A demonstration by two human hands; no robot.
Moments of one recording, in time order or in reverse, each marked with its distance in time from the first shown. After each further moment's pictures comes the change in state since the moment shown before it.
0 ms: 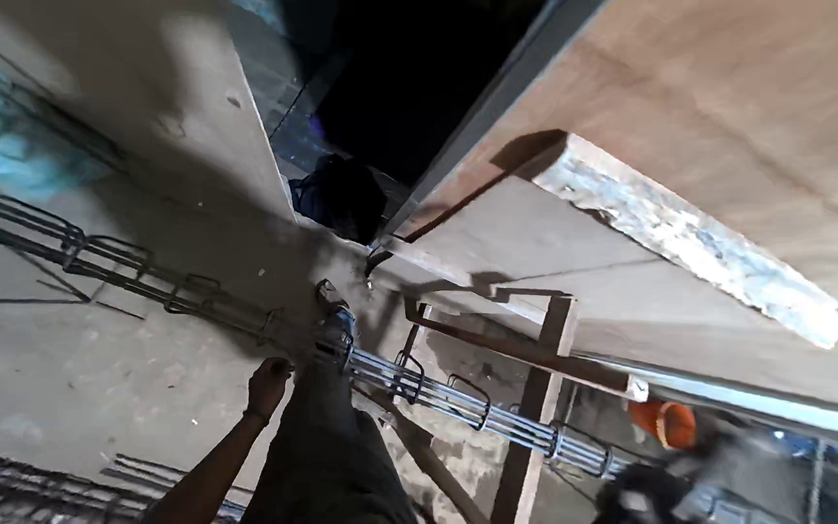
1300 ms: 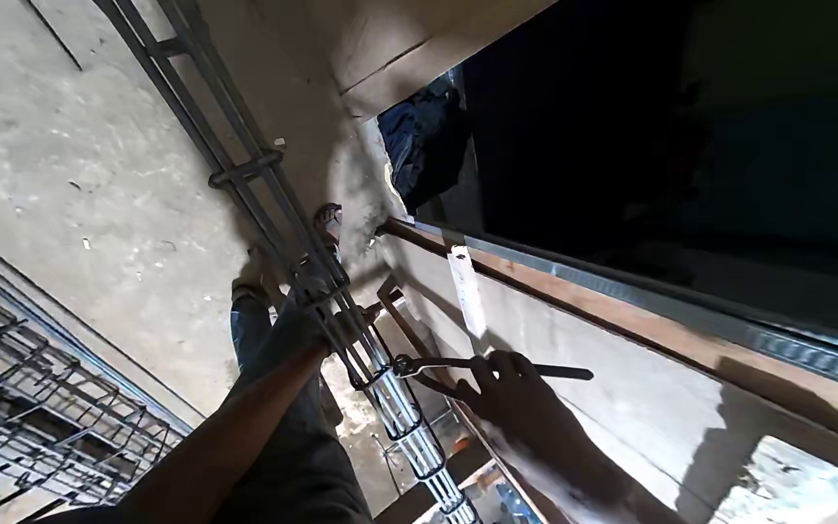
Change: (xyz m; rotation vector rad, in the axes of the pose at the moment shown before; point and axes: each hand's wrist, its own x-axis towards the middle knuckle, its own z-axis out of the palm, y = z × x) left_hand 0.091 0.028 0.132 -0.432 -0.415 0.112; right_hand 0.207 -0.110 0.304 -1.487 -1.378 -1.182
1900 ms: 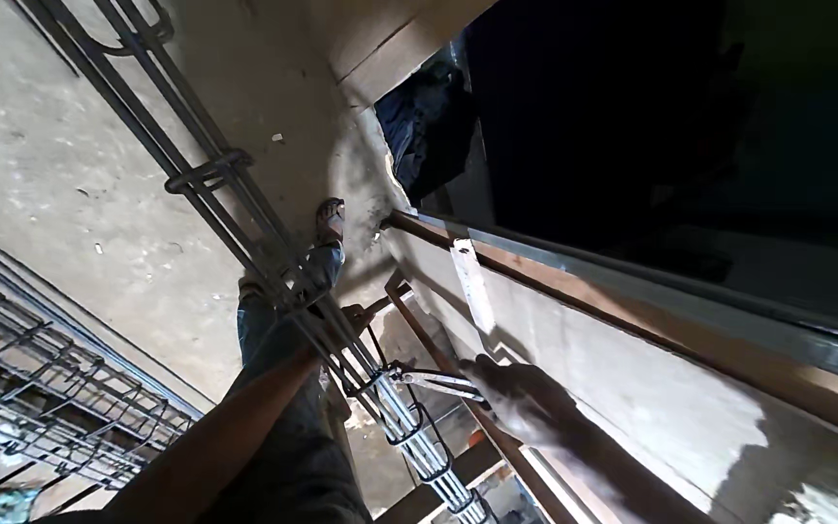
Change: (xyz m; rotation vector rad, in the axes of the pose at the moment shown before) left_hand 0.008 0.013 -0.006 0.056 -0.069 -0.167; right_hand 0.003 0.049 0.084 0.244 -0.070 0.007
